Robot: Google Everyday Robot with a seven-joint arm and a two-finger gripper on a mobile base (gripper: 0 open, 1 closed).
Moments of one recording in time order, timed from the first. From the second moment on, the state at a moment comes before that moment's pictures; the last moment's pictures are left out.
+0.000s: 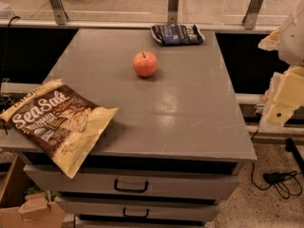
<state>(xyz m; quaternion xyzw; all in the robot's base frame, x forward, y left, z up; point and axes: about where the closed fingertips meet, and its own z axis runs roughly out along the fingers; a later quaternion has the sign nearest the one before) 0.438 -0.216 0.978 -0.60 0.78 -0.04 0.16</state>
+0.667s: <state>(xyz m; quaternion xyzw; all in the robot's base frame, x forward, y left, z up) 0.444 -0.195 0.966 -0.62 0.77 -0.01 0.17</state>
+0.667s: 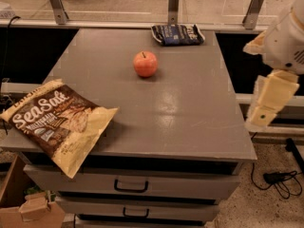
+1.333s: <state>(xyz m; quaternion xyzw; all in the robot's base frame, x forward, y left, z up) 0.462 -0.054 0.918 -0.66 0.71 0.10 0.22</state>
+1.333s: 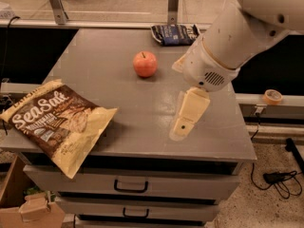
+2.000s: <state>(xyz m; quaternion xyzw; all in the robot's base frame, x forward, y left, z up) 0.468 -0.033 0.905 -0.65 0.71 0.12 0.24</state>
